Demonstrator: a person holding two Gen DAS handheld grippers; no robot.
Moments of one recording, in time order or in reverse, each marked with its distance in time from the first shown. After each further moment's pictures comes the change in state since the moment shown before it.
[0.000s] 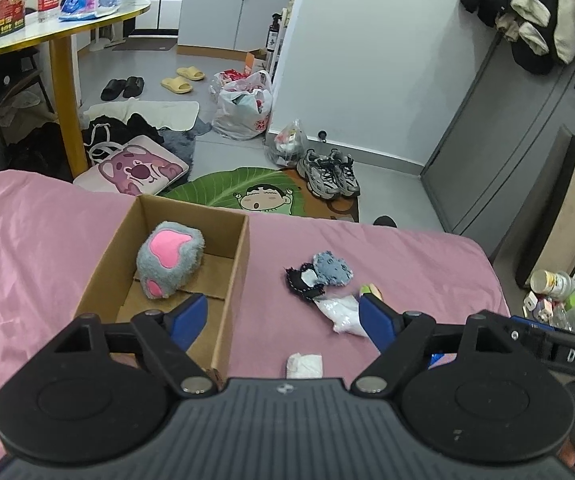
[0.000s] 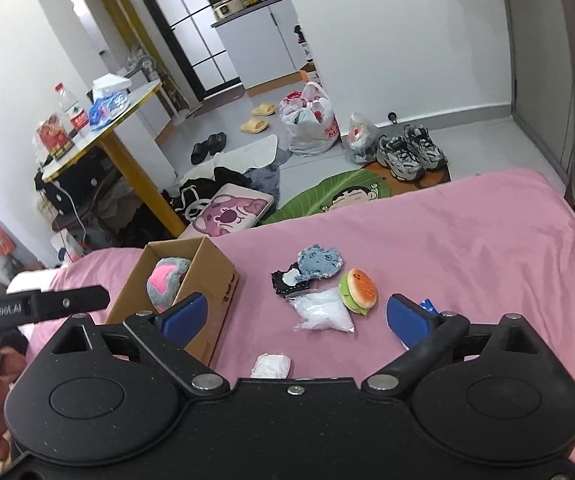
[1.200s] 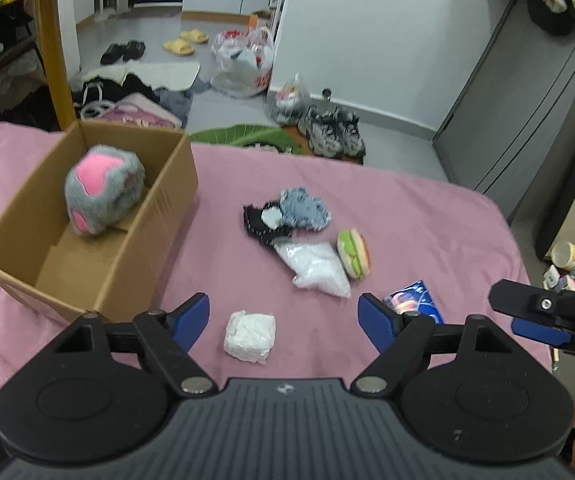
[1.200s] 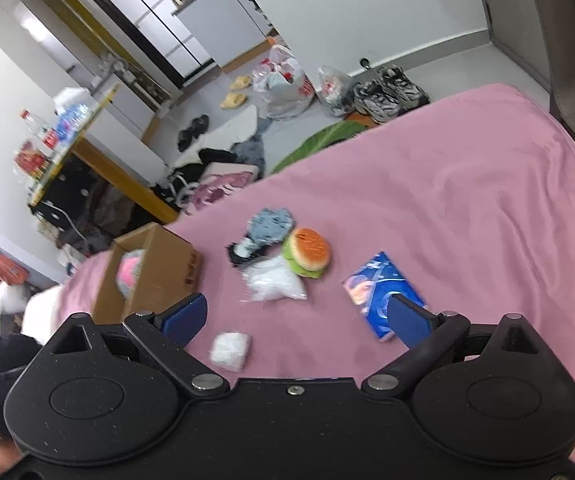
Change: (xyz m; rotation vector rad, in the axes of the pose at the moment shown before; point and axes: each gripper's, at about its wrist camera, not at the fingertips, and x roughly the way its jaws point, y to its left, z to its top) left arm 0.089 -0.060 -0.055 -0.034 0.096 0.054; right arm 0.034 -0.086 -0.016 0.167 0.117 0.042
